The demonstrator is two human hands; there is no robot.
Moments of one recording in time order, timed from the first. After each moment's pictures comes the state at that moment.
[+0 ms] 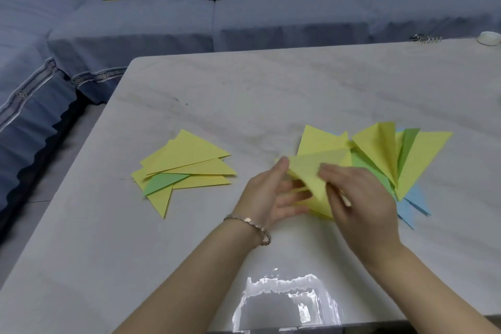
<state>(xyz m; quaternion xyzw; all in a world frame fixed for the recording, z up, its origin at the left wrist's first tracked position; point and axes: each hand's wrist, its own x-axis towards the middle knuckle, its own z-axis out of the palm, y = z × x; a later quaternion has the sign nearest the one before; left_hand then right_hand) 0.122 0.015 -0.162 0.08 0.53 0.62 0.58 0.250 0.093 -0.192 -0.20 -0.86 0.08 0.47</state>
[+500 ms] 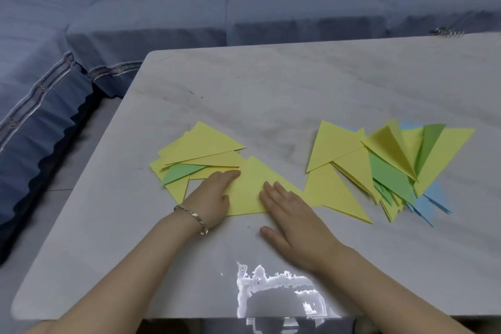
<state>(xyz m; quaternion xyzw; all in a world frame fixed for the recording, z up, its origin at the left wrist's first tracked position) 0.026 -0.053 -0.214 0.46 0.84 0.14 0.25 0.202 0.045 -0.257 -0.13 -0.97 0.21 0.04</state>
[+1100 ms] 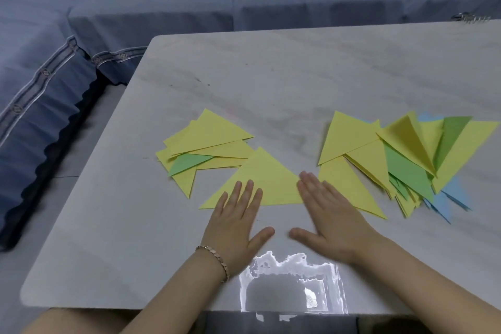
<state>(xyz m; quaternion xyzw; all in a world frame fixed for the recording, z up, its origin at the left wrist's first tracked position) 0.075 -0.085 -0.261 0.55 0.82 0.00 0.16 0.226 0.075 -0.267 -0.15 -0.98 0.09 -0.02</state>
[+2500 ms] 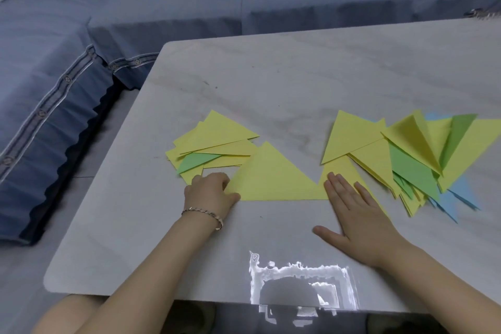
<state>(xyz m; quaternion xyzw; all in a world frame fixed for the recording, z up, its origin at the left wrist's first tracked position) 0.034 -0.067 -0.214 0.29 0.93 0.12 0.18 0.255 0.087 -0.270 -0.24 -0.97 0.03 -0.02</state>
